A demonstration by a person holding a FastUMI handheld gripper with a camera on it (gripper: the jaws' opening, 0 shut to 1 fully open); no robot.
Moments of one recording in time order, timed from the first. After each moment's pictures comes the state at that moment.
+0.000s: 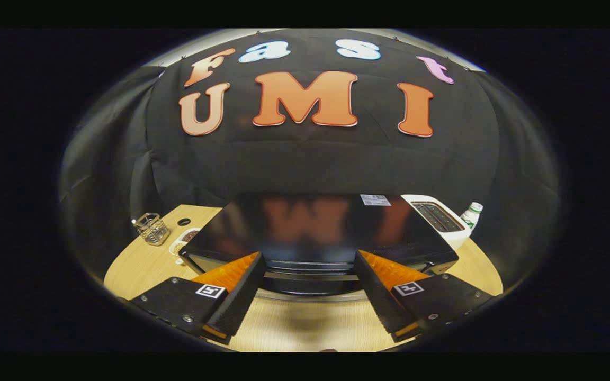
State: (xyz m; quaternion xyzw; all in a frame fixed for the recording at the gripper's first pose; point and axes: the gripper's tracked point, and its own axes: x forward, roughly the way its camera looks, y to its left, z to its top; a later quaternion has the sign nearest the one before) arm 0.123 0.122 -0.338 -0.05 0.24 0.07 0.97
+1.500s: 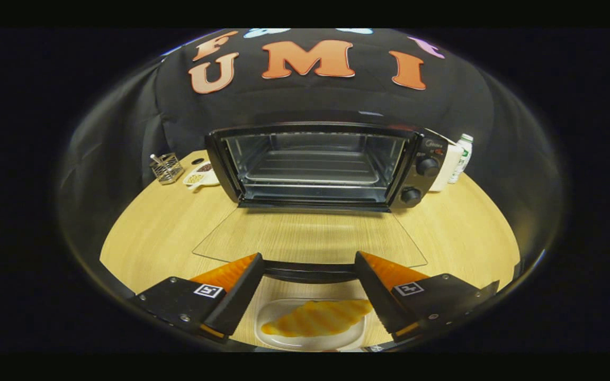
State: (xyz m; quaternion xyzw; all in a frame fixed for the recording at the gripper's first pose) arm -0.046 0.096 -0.444 -0.06 0.39 0.09 0.91
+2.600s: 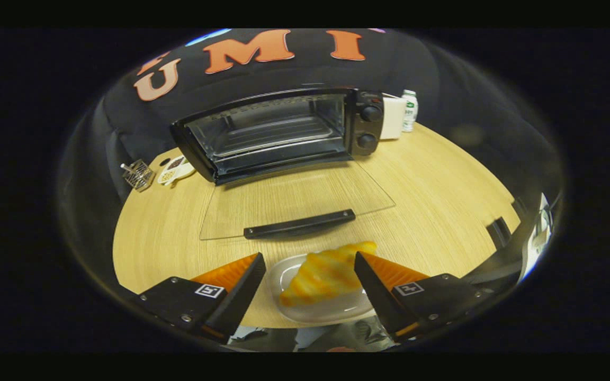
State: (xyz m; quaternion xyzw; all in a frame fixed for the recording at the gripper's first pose) arm -0.131 0.080 -0.452 0.03 0.47 -0.05 0.88
